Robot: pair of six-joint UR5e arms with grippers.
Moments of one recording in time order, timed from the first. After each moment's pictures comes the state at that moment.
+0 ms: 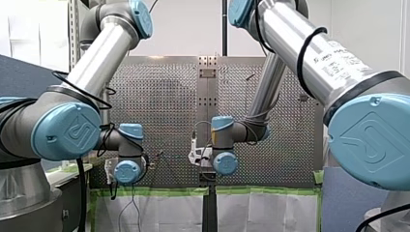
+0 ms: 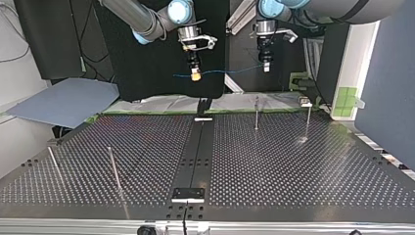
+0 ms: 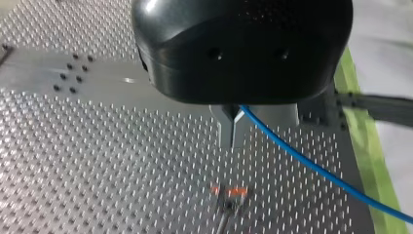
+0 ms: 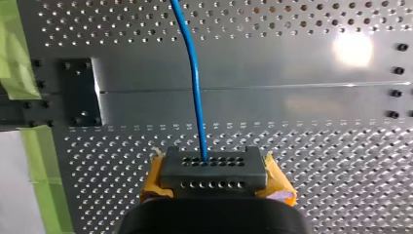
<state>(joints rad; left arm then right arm) -0.26 -2.21 -2.46 -1.68 -1.94 -1.69 2.42 -0.82 1.87 -1.00 1.87 1.64</state>
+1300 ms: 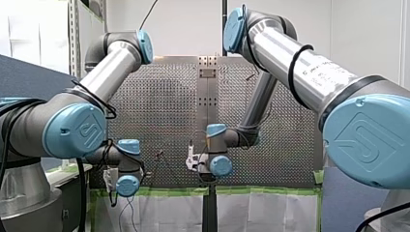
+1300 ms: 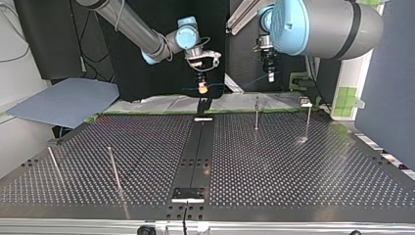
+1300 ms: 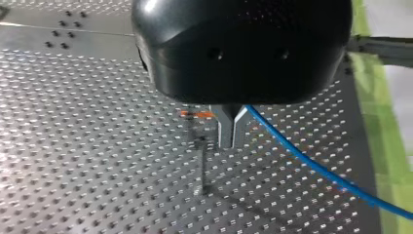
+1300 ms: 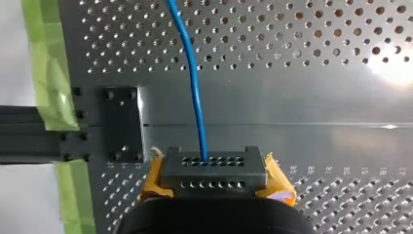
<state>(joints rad) -0.16 -2.44 -2.33 -1.52 -1.87 -1.69 2.38 -0.66 1.62 -0.82 1.77 1.67</state>
